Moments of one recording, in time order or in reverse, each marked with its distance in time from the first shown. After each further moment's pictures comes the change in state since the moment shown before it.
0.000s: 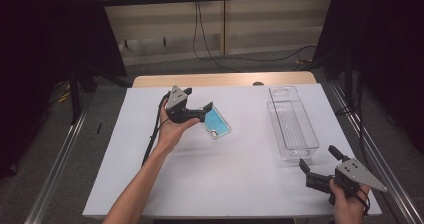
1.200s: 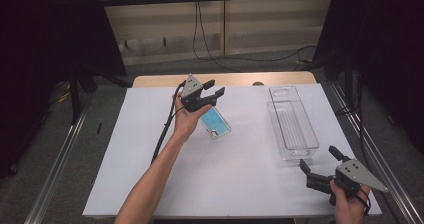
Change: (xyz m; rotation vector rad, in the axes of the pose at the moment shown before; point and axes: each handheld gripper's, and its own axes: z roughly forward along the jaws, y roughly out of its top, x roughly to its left) left arm -0.007 0.019 0.042 -0.027 -0.065 0.016; right arm -0.001 0.000 -0.001 0.000 0.001 0.001
